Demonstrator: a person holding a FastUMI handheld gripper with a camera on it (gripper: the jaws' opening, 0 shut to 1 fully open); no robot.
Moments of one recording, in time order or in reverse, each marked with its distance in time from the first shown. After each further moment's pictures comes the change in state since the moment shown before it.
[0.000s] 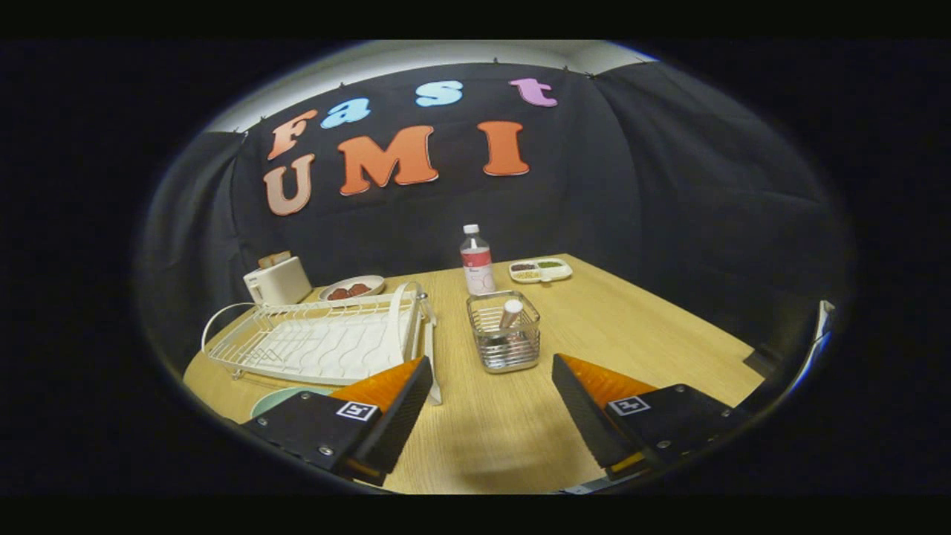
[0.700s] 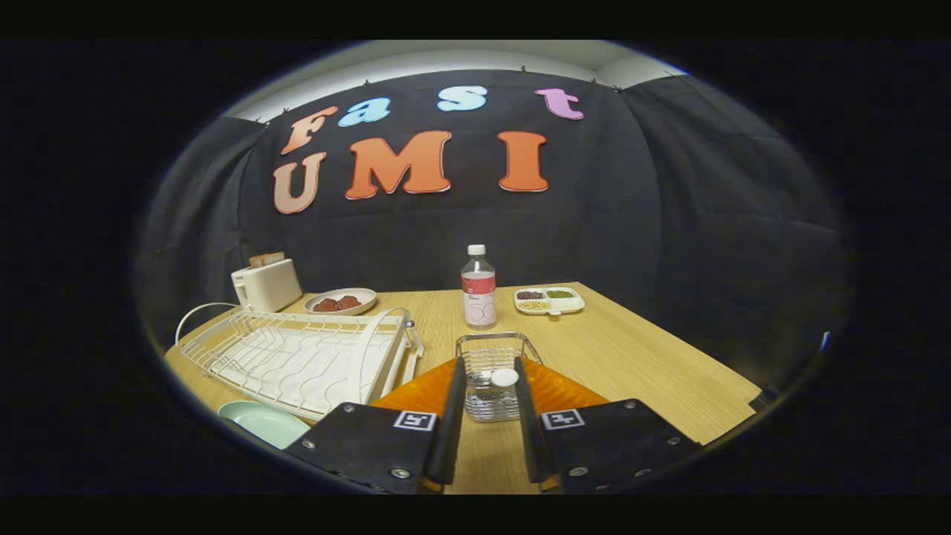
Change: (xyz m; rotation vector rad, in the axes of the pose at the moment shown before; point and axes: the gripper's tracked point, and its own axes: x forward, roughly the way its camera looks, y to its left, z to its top) arm 0.067 0.000 0.021 -0.078 -0.068 0.029
